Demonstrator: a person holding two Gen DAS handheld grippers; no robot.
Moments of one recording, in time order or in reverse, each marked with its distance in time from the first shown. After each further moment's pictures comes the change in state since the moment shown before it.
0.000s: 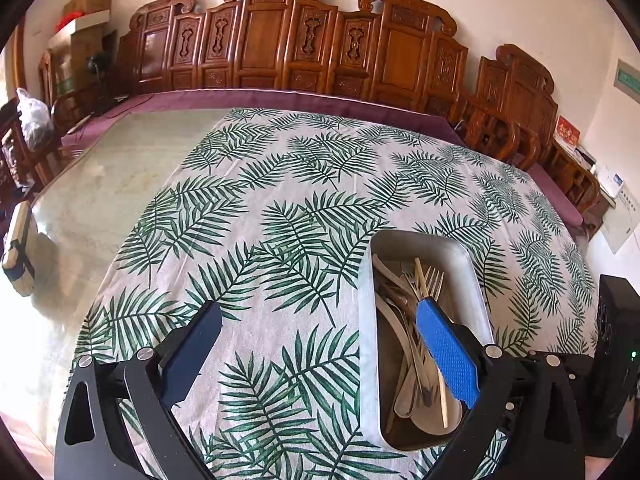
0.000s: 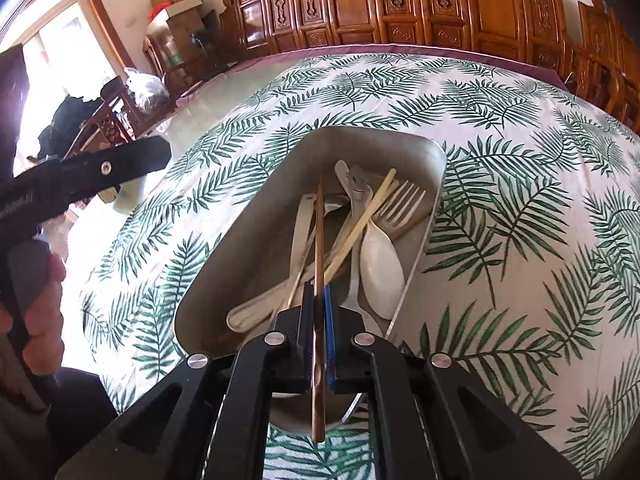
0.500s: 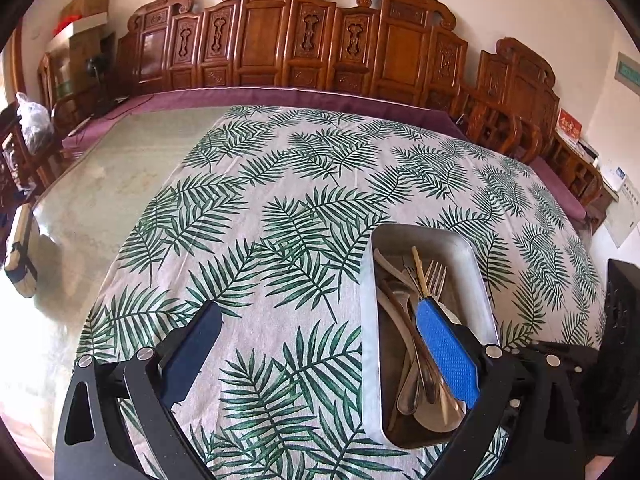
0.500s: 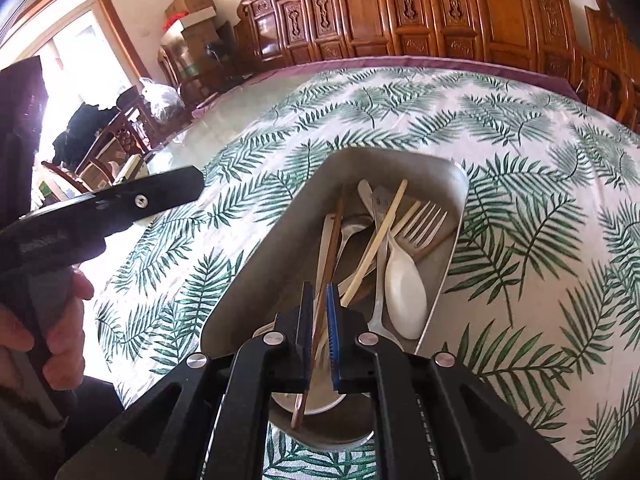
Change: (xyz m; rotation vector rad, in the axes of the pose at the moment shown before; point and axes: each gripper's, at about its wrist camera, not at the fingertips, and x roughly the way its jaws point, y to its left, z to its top) left arm 0.002 -0.005 -0.002 0.019 0.009 0.018; right arm -0.011 0.009 0.008 -0.020 -0.059 0.054
